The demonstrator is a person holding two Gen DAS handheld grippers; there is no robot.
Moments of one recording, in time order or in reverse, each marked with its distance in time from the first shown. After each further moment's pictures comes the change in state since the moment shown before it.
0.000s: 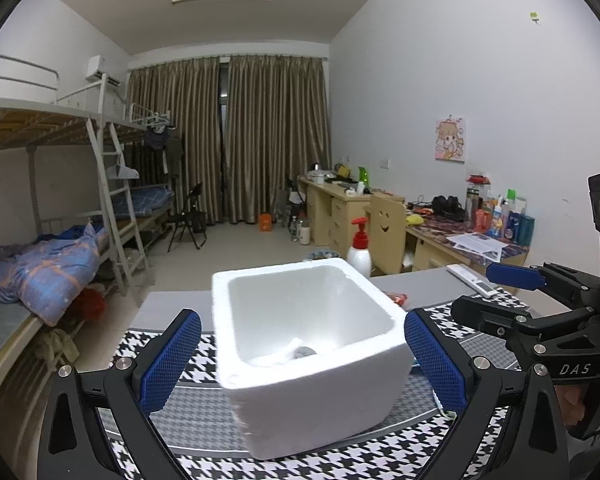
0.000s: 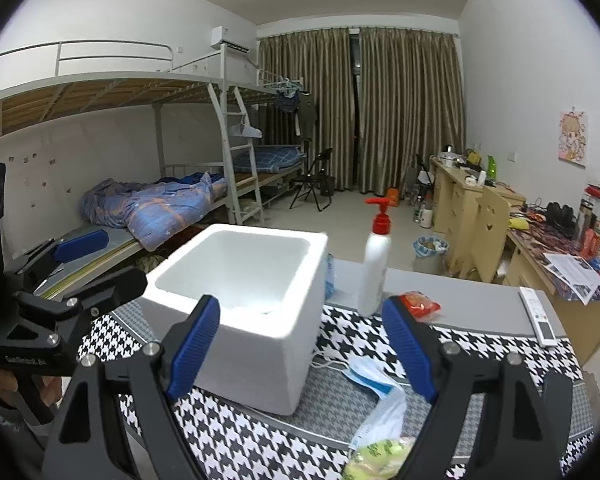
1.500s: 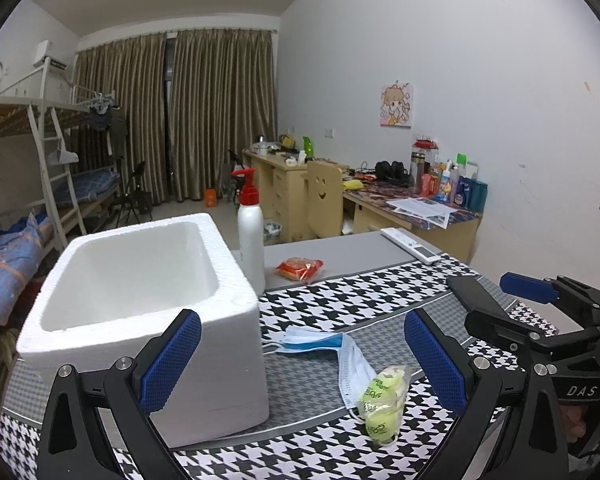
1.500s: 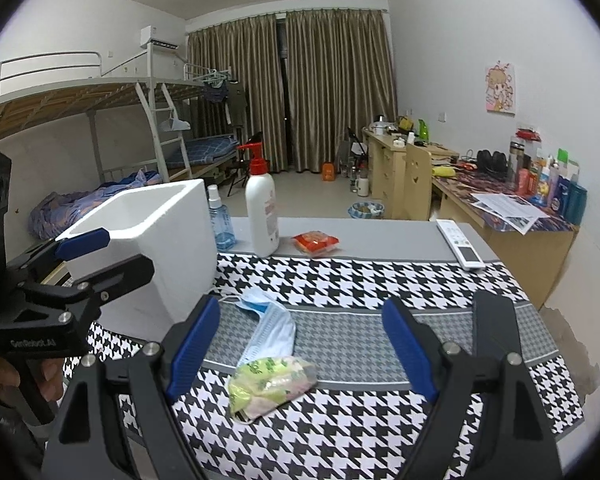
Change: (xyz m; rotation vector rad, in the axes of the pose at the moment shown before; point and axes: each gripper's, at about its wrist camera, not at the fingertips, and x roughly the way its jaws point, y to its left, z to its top) left arm 0.050 -0.093 -0.027 0.045 0.107 -0.176; right arm -0.054 -0.088 -0.071 0.138 0.055 -0.200
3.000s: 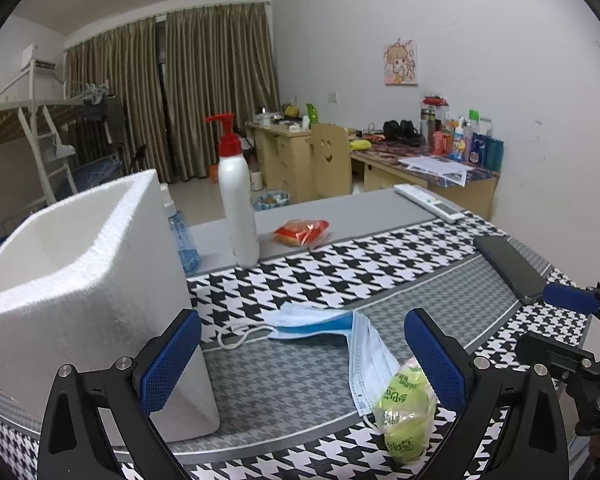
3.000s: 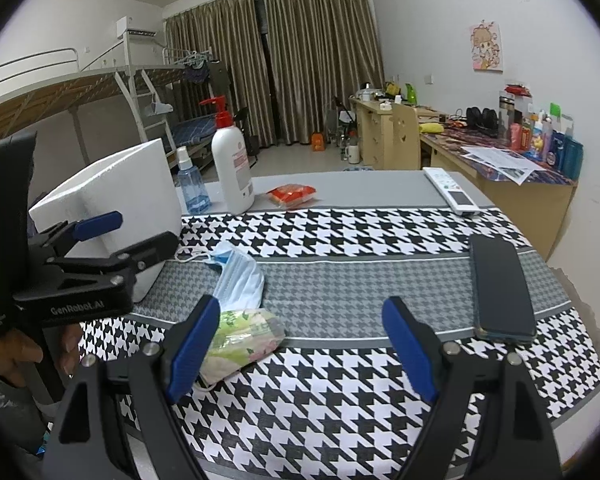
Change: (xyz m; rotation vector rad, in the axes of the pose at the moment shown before) left arm 0.067 -0.015 -0.022 0.063 0.121 0.053; right arm 0.028 -0.031 -0.033 0.063 0.106 0.004
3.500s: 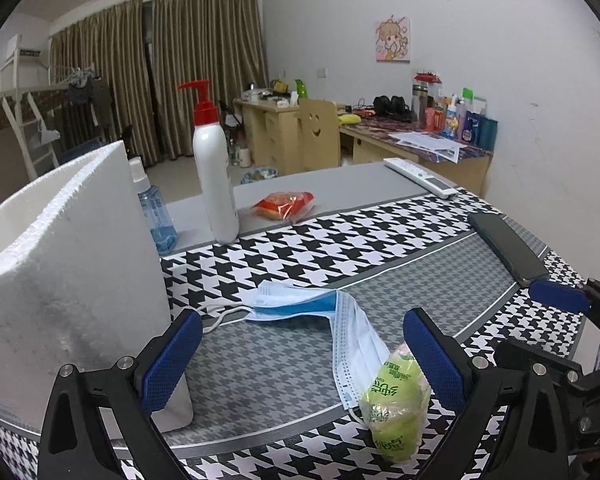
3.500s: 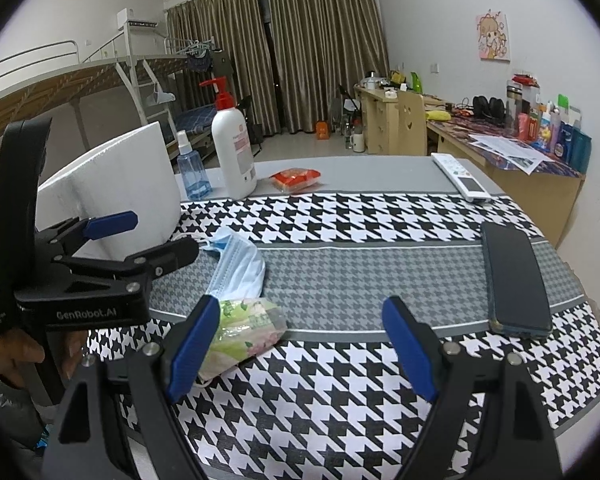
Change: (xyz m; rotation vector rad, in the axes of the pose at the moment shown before) left arm 0.021 -0.009 -0.003 0.003 0.090 -0.040; right arm 0.017 -0.001 -0.003 0.001 0.043 0.011
